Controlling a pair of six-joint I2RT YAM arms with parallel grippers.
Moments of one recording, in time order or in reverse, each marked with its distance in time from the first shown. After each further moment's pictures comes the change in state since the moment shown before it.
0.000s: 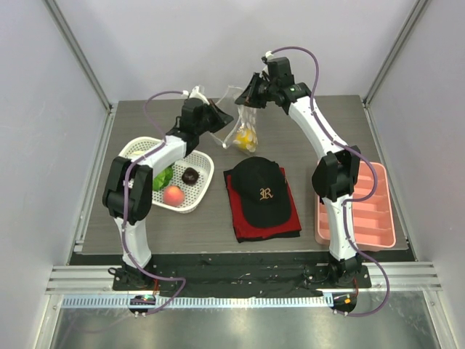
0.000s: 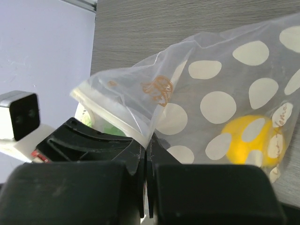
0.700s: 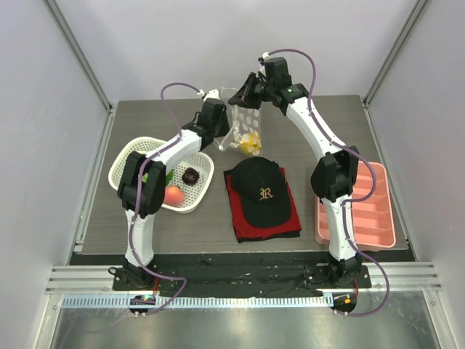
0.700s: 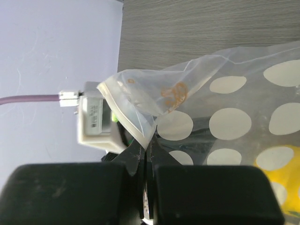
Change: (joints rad) left arm -0.092 0.130 0.255 -0.398 -0.380 0.288; right arm 0.018 0.000 -0.002 0.034 -0.078 0.127
